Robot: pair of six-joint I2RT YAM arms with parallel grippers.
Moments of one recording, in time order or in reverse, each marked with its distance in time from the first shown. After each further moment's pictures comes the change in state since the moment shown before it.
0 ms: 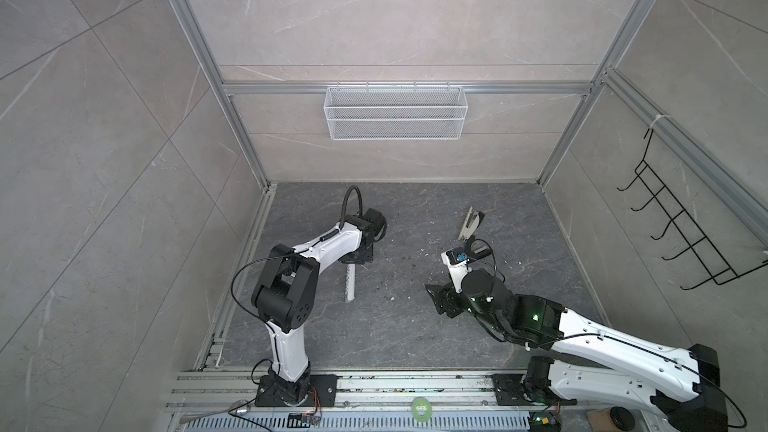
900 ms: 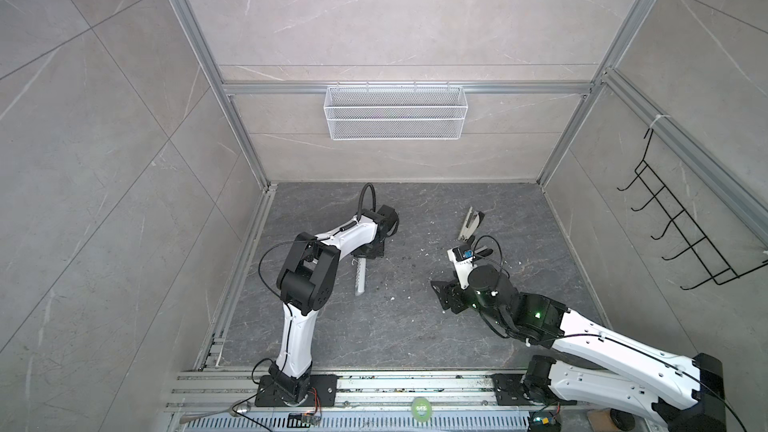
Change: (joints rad) left arm -0.034 0.185 0.192 -0.040 0.007 -0.014; right arm -0.089 -0.035 -0.051 0.038 -0.067 -0.022
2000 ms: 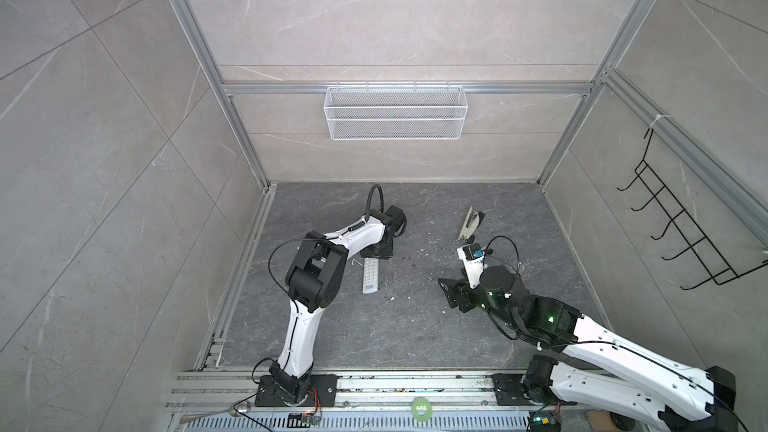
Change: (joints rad) left arm -0.032 0.054 0.048 0.033 0.064 -0.025; right arm -0.024 -0.077 -0.009 -0.031 0.020 -0.023
